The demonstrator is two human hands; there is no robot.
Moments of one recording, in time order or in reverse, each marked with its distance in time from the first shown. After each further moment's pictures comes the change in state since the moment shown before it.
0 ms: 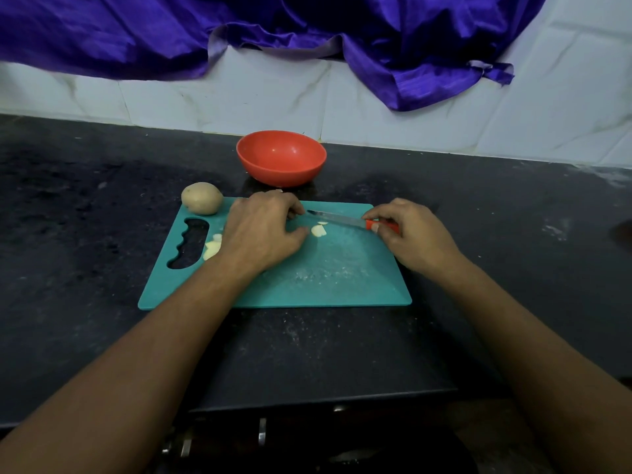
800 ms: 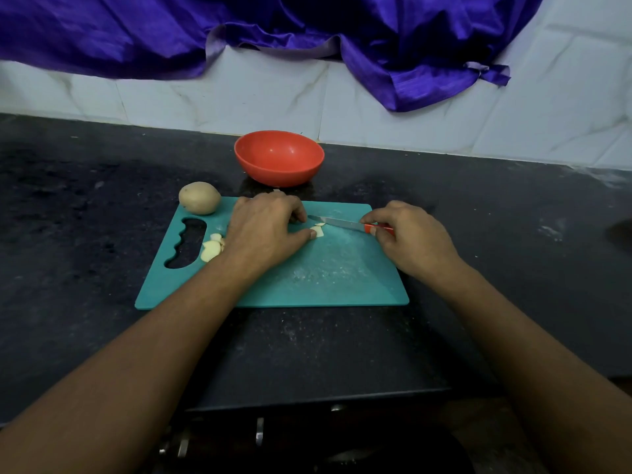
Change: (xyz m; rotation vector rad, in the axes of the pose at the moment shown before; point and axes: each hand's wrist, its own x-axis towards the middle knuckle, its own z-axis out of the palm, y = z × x) left_hand 0.004 0.002 0.008 0.045 0.023 0.019; right_hand -0.006 -0.013 -0.003 -0.150 -0.005 0.023
